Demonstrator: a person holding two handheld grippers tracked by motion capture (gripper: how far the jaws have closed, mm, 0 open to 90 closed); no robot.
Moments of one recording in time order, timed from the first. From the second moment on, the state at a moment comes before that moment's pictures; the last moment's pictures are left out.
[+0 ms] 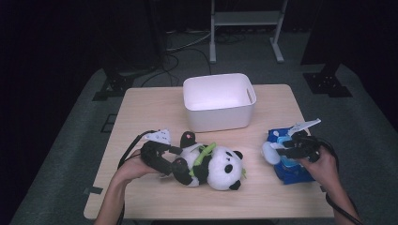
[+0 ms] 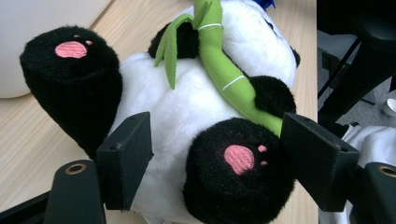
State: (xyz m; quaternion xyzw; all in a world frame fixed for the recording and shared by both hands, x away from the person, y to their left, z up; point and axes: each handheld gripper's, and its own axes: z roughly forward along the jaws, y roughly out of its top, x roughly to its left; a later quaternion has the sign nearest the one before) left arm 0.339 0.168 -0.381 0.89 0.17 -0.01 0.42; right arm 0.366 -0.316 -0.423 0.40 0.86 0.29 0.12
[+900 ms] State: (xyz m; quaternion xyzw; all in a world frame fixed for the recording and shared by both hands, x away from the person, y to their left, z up) left arm 0.338 0.171 -0.384 0.89 0.17 -0.01 0.42; right arm 0.366 -0.321 -0.407 0.42 0.85 0.31 0.08
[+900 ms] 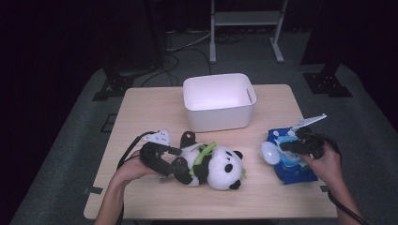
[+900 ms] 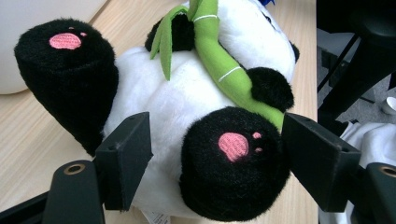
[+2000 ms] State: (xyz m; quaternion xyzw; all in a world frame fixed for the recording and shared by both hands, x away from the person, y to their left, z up) left arm 0.337 0.171 -0.384 0.89 0.16 -0.01 0.42; right arm 0.360 -0.327 -0.372 0.41 0.83 0.38 0.08
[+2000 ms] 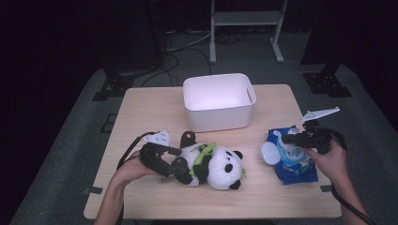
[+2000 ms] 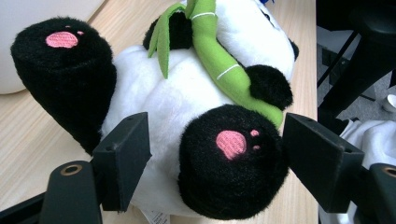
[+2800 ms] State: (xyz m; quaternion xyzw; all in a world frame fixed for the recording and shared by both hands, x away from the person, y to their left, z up) left arm 0.336 0.171 -0.385 0.90 0.16 -0.01 0.41; right arm 0.351 -0.238 -0.340 0.30 0.86 0.41 0.03
